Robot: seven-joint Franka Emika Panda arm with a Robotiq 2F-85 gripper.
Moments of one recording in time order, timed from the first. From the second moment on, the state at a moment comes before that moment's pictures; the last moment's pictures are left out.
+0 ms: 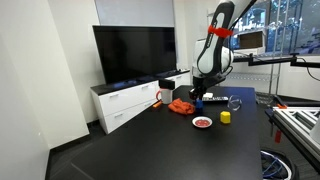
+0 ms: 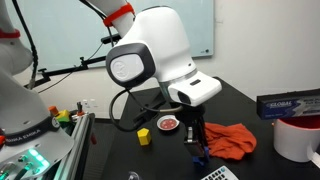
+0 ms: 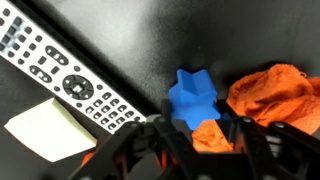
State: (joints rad) arm -0.08 0.34 -0.41 -2.50 0.10 3.04 0.12
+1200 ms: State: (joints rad) arm 0.08 0.39 -0.45 -2.74 0.12 3.57 -0.11
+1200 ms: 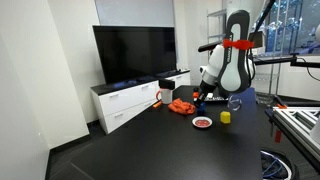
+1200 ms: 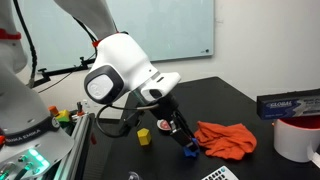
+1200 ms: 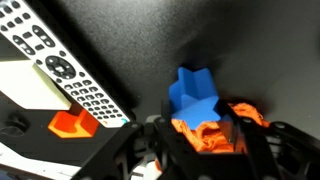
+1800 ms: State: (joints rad) arm 0.12 0.27 -0.53 -2.74 0.14 3.55 -0.25
